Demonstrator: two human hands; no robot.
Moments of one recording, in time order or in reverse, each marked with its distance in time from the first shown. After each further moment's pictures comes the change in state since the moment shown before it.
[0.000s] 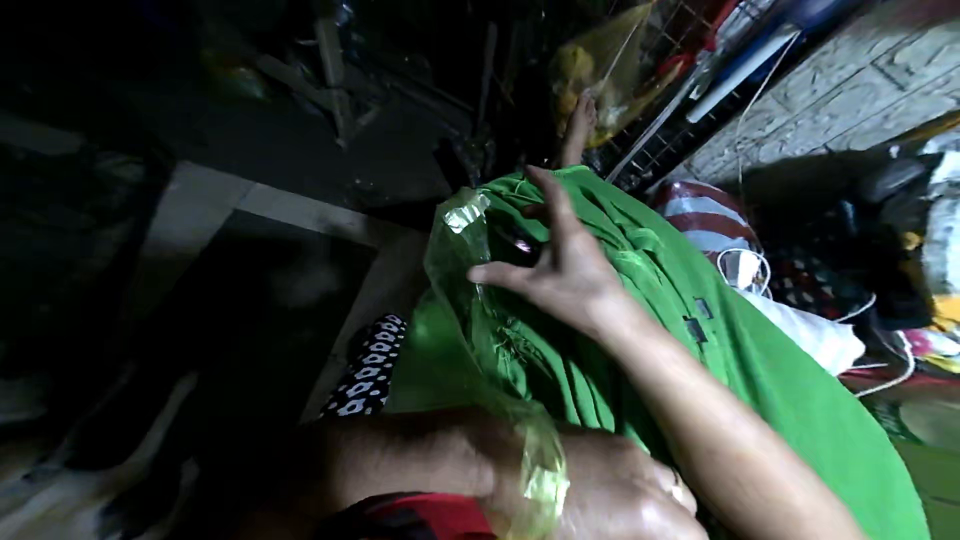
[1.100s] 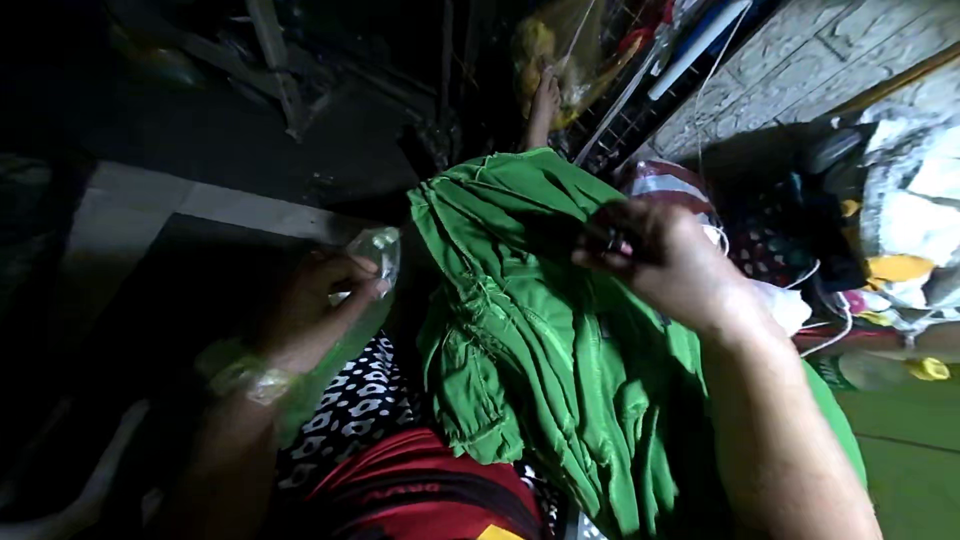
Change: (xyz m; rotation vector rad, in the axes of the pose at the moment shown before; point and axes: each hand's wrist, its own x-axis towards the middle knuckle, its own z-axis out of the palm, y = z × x) left_hand -0.139 -0.046 -0.077 0.658 0.850 -0.822; right_hand -0.033 -0.033 -0.099 -0.296 -0.145 0.196
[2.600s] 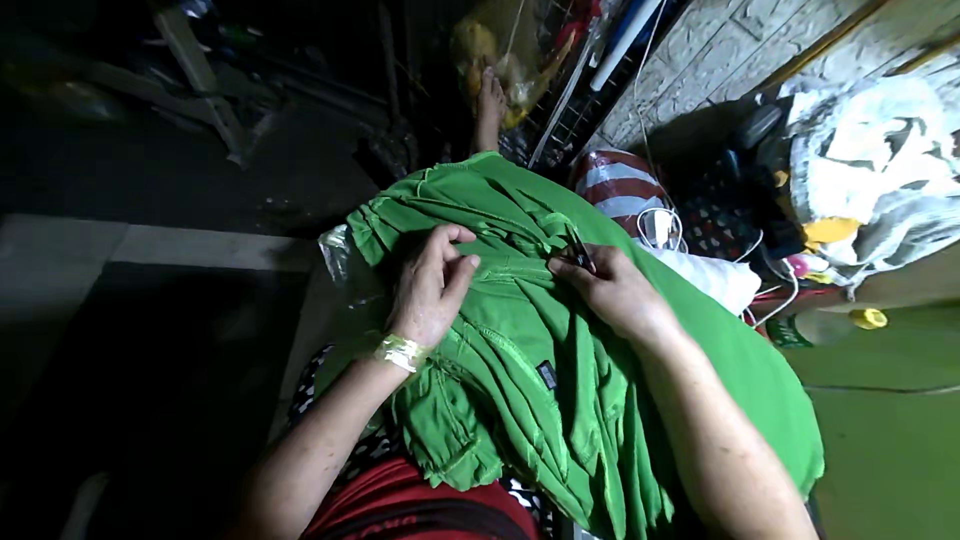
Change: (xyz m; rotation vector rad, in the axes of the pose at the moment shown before) left_hand 0.062 0.083 0.099 -0.234 0.016 0.151; right_hand -0.027 0.034 0.028 0.238 0.101 0.400
